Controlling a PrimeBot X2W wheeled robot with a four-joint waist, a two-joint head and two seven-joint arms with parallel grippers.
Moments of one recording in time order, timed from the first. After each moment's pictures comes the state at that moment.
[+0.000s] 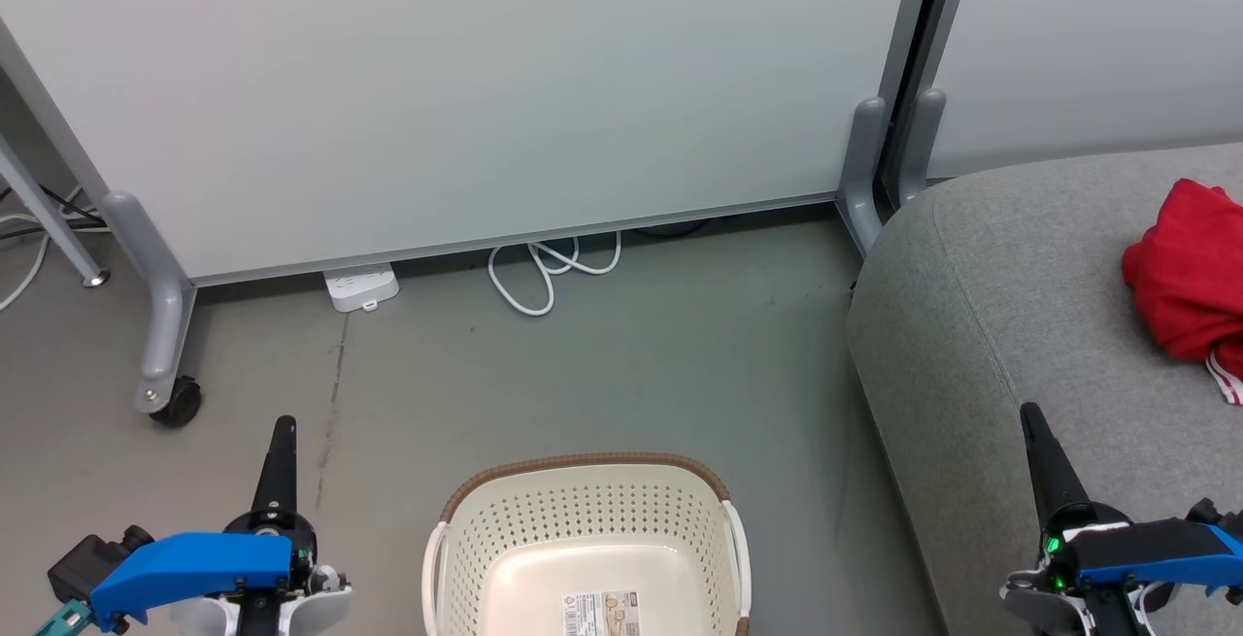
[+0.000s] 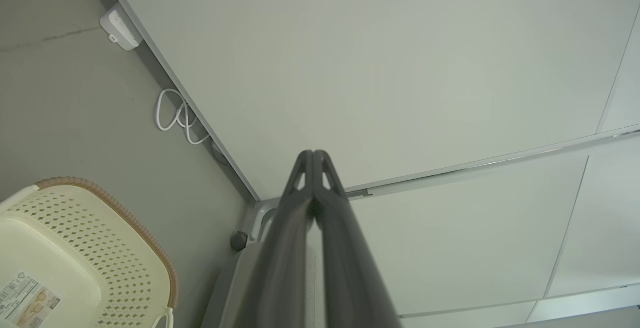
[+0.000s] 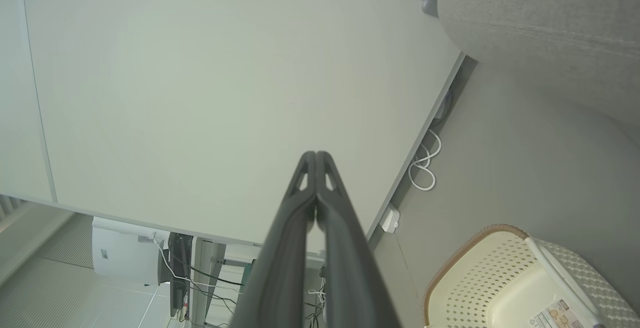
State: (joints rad) left arm -0.08 0.05 0.08 0.26 -1.33 -0.12 0.04; right arm -0.08 -0.05 -0.10 0.27 1.32 0.13 0.04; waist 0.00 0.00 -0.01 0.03
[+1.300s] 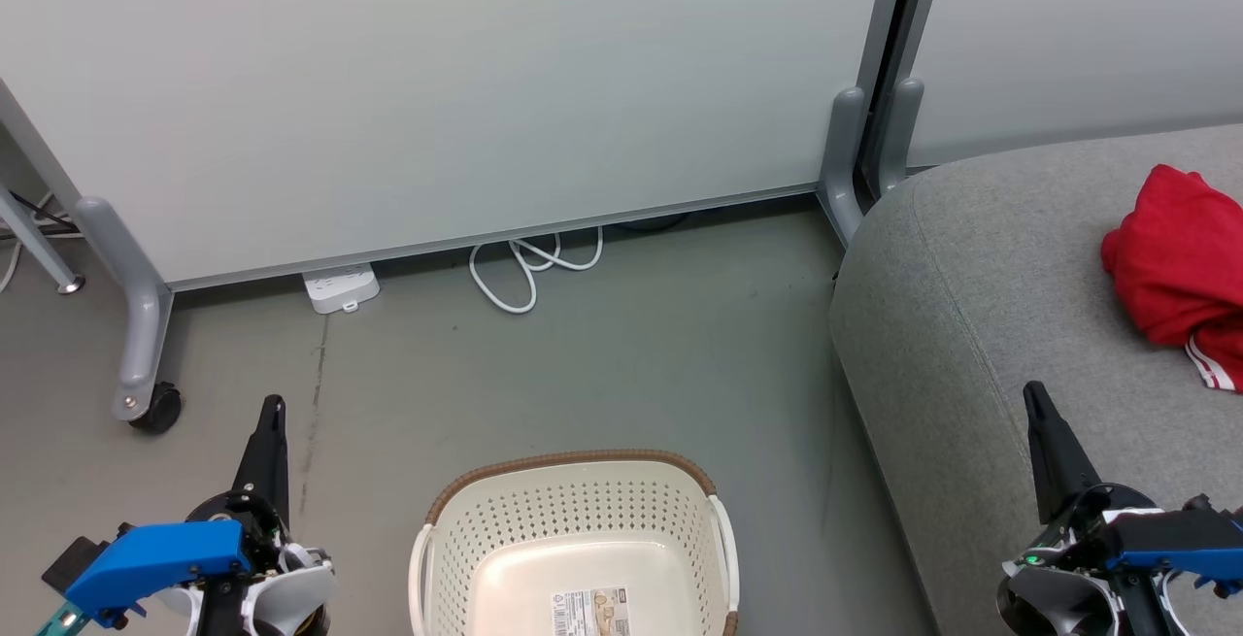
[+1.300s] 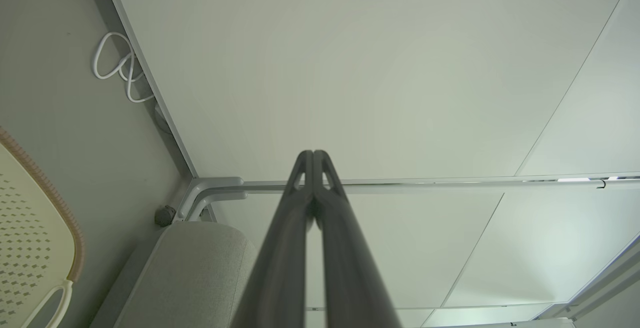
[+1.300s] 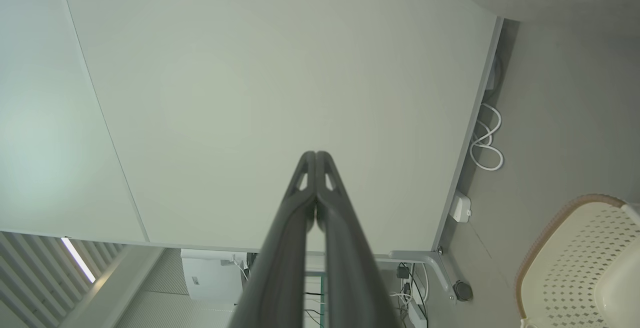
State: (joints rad) left arm -0.10 0.05 0.11 0.25 -1.61 -0.13 0.11; right arm -0.10 -0.05 -0.11 0.25 1.61 0.13 0.11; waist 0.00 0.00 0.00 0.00
